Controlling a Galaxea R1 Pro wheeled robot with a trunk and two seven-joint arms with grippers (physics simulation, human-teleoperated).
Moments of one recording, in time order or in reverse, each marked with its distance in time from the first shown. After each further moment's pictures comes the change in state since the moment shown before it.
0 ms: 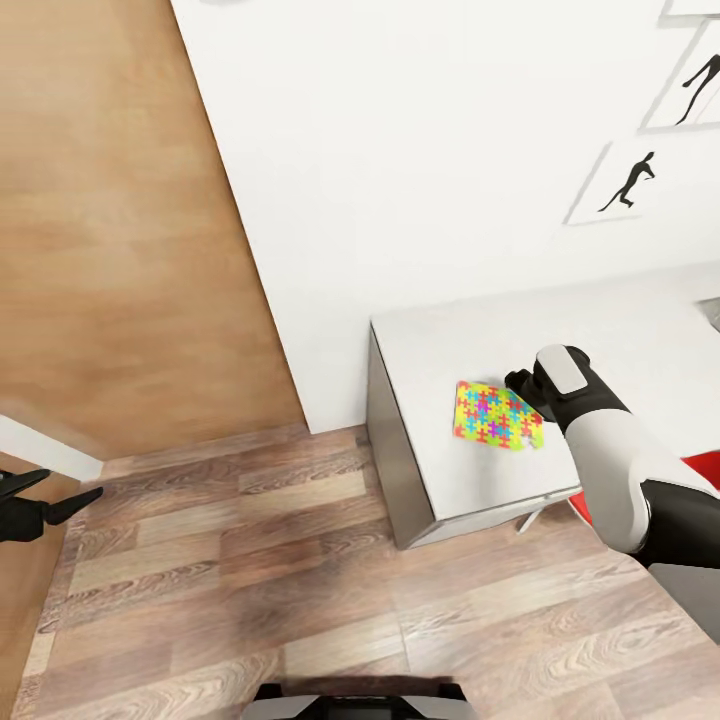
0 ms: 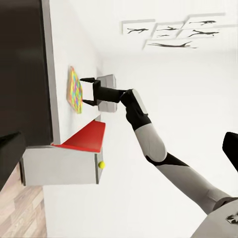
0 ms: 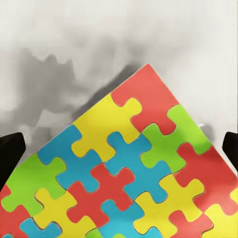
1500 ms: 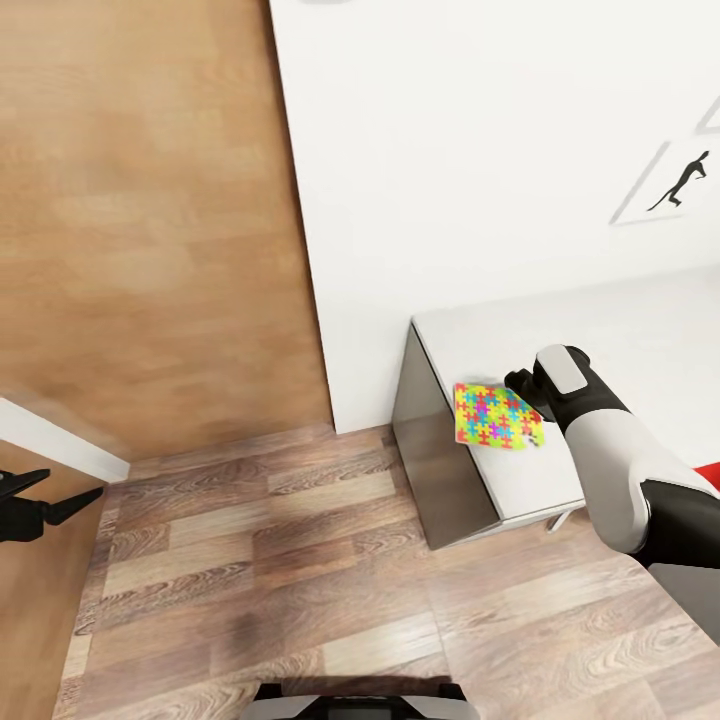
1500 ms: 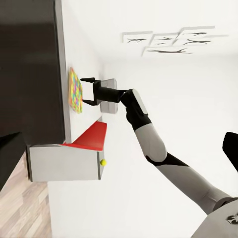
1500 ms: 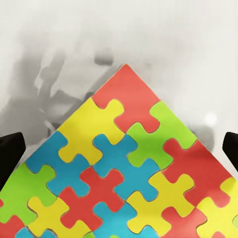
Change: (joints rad) left arm 0.000 0.000 0.000 0.001 0.000 0.000 0.000; right arm 0.000 0.000 0.001 0.000 -0.001 -0.002 0.001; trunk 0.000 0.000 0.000
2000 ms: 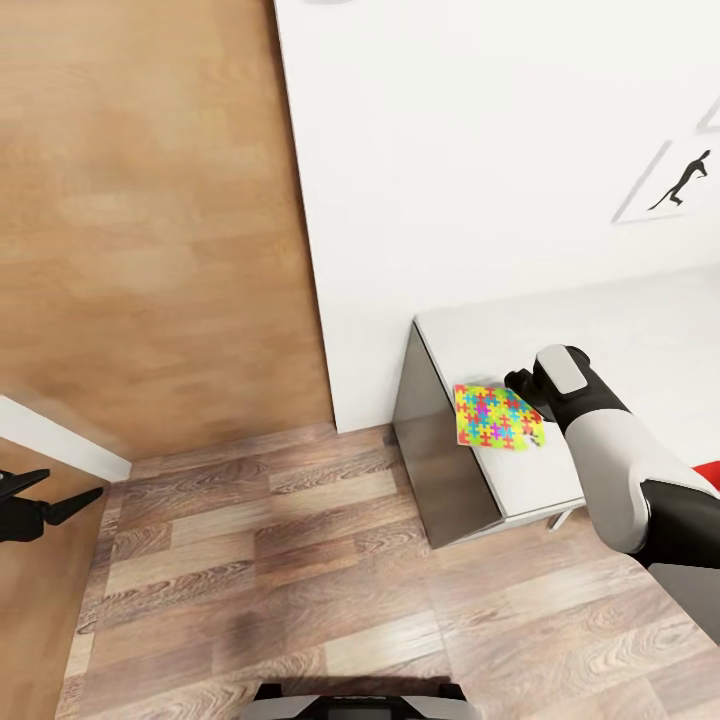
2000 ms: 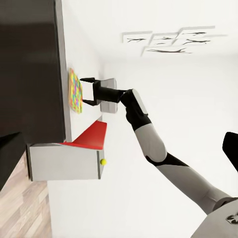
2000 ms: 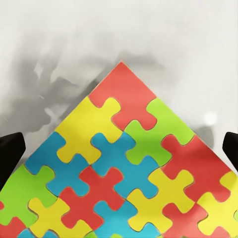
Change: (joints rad) left arm 0.000 0.000 0.000 0.000 0.000 0.000 -0.001; right arm 0.000 0.000 0.000 0.000 0.000 0.000 0.001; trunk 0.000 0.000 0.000
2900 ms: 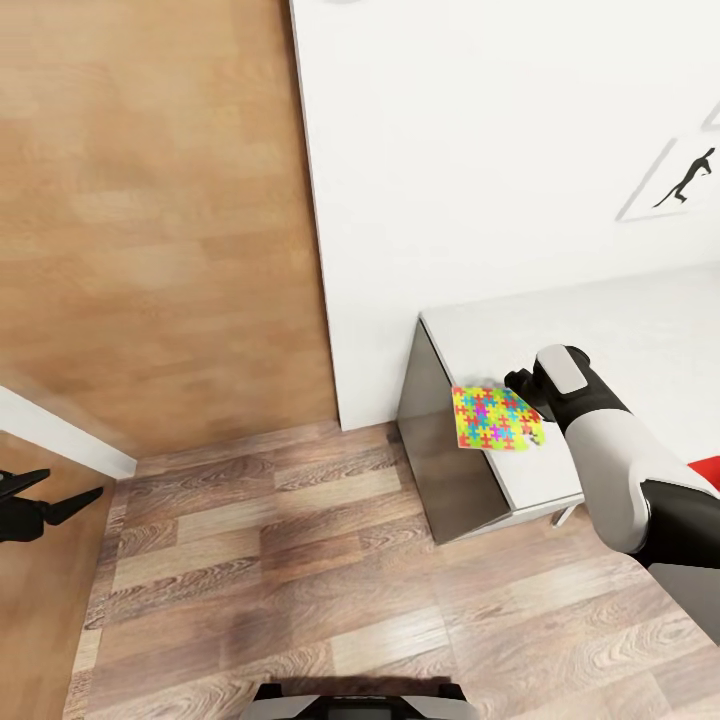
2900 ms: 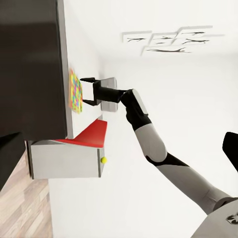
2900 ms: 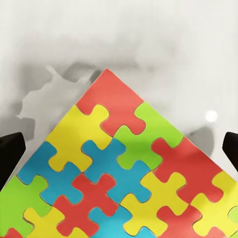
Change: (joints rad) left arm 0.000 0.000 0.000 0.000 0.000 0.000 0.001; right arm 0.000 0.000 -0.001 0.000 0.000 0.001 0.002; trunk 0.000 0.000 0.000
